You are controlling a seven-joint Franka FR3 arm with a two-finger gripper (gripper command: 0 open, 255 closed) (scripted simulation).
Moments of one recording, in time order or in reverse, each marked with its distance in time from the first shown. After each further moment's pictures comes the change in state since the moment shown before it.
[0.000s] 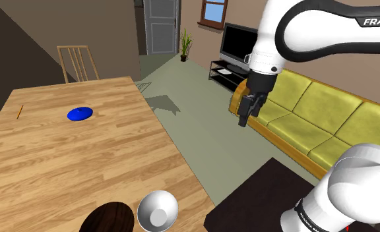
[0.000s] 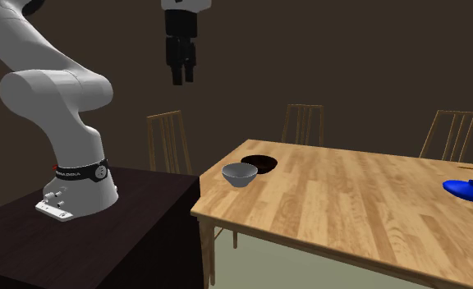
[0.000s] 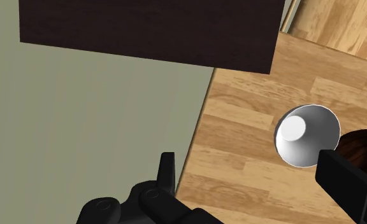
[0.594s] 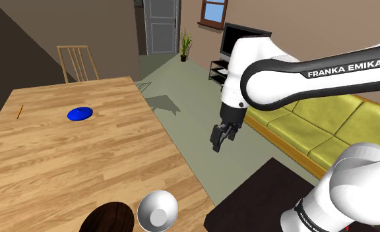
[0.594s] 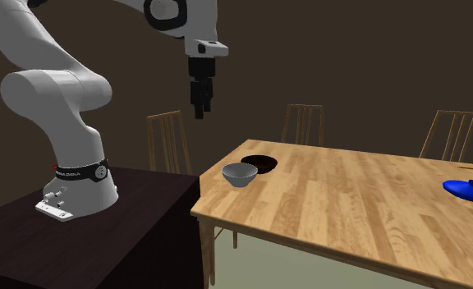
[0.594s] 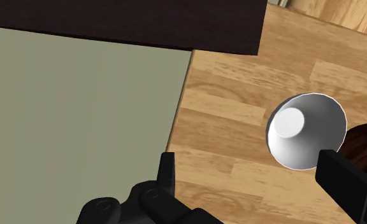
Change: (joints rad) arm 0.049 0.162 0.150 -0.127 0.106 0.326 0.110
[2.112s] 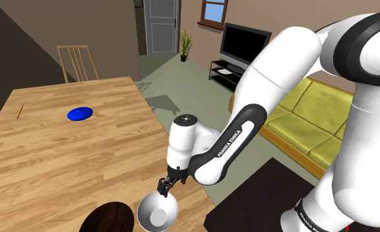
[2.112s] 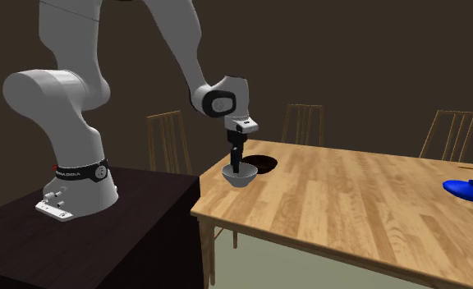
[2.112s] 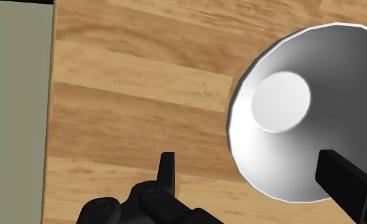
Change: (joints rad) arm 0.093 0.923 0.133 0.196 -0.439 0.762 0.581
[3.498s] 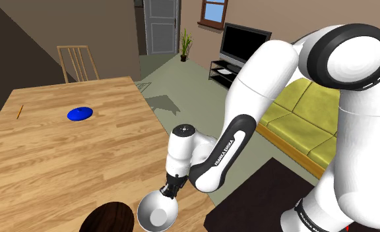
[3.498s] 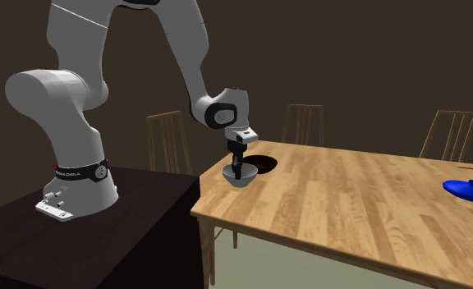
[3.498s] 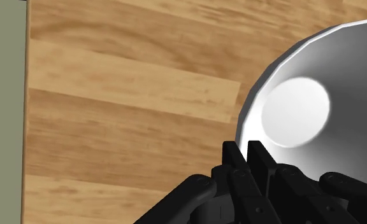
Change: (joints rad) arm 0.075 0.108 -0.085 0.029 -0.086 0.080 0.067
